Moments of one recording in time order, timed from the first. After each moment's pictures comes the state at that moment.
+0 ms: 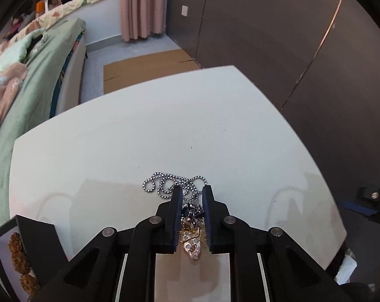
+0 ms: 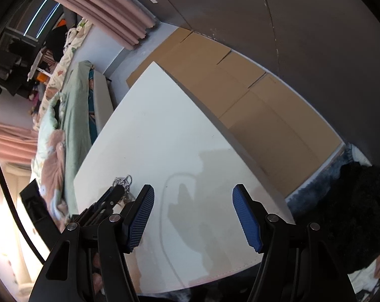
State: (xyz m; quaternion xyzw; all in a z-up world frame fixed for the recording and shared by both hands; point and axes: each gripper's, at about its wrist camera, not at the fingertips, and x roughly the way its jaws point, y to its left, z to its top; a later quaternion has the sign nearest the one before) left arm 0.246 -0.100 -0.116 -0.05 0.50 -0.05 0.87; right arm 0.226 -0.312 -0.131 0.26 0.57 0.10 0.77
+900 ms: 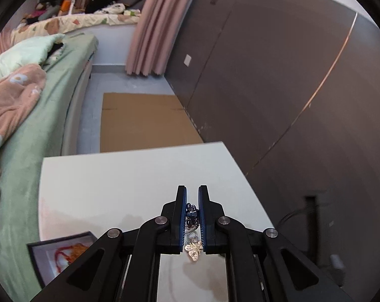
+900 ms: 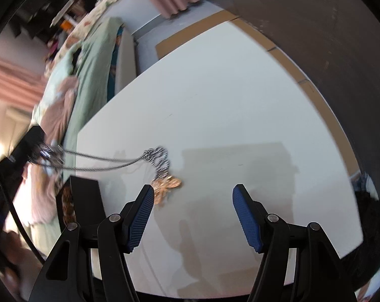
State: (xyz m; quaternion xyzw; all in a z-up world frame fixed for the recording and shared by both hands) left arm 0.208 -0.025 -0.017 -0.17 0.38 -0.08 0.91; right arm 0.230 -0.198 -0.141 0.13 0.59 0.19 0.77
